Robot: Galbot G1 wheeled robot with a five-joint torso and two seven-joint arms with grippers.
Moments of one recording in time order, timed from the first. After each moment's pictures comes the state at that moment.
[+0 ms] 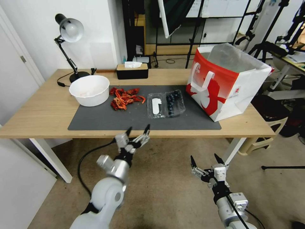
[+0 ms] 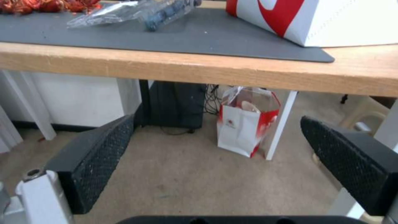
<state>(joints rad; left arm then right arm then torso) 1.42 -1.32 -0.29 -1.93 -0.43 -0.16 0.04 -1.77 1.61 0.61 2.16 -0.04 -0.03 -0.19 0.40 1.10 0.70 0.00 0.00</state>
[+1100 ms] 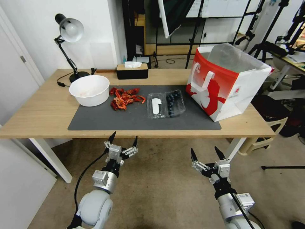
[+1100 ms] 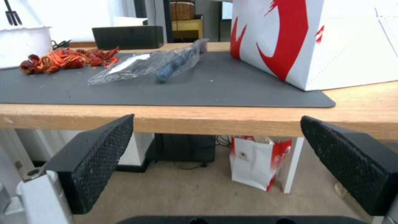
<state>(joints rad) 1.45 -1.30 -0.29 -1.94 -0.33 -0.12 -0.05 -1.75 1.61 0.63 2.15 0.06 0.07 -0.24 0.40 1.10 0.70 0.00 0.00</state>
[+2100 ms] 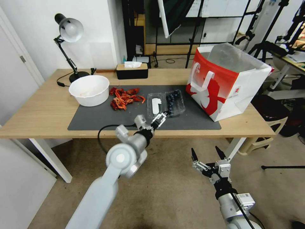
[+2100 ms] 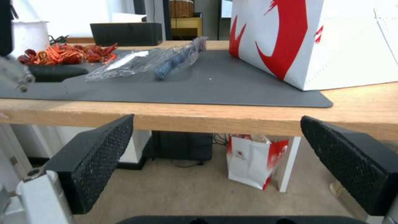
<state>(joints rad) 0.96 -1.37 -0.08 -1.95 -1.54 0.27 -0.56 -1.76 1.61 0.63 2.16 0.04 0.07 -0.23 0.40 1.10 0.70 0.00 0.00</state>
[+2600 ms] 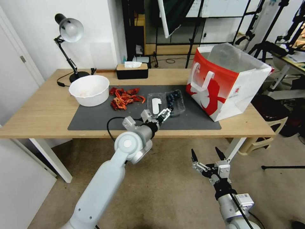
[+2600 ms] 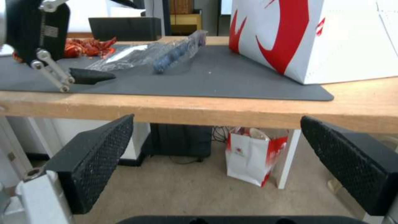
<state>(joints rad) 0.84 -1.39 -0.04 -1.78 -1.58 0.27 -0.58 -1.76 1.61 0.62 2.15 0.03 0.08 -0.23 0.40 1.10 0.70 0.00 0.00</state>
